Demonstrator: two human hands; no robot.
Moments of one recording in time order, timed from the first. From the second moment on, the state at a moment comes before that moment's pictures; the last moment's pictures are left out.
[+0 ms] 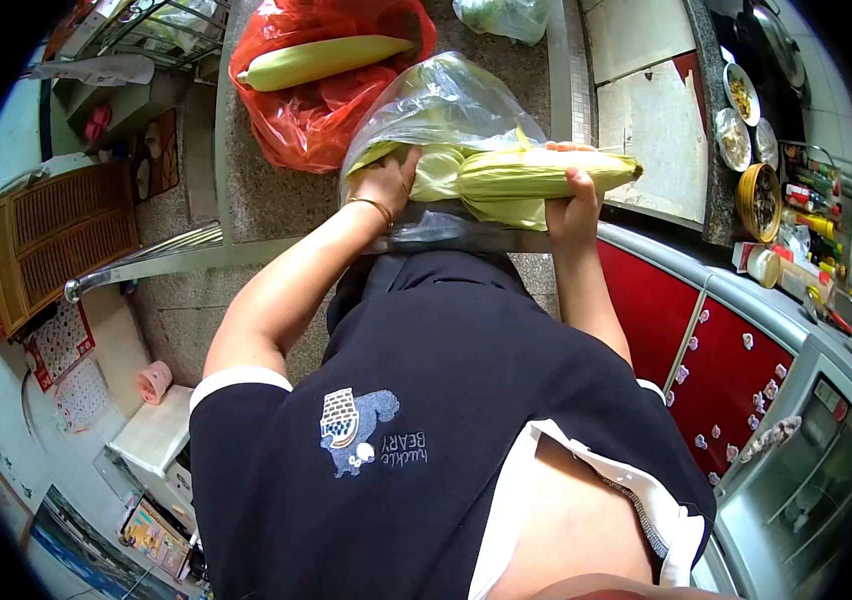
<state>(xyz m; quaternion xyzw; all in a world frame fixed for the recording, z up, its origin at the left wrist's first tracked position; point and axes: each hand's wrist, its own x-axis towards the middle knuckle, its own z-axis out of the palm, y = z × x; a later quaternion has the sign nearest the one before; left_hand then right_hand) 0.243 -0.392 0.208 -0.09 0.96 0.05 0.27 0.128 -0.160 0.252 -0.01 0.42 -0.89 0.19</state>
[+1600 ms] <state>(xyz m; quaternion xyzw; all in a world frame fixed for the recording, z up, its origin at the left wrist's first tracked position) 0.227 -0.364 0.176 -0.11 0.91 0.35 -0.21 0.039 -0.282 0.256 0.00 0.59 -0.75 0.30</state>
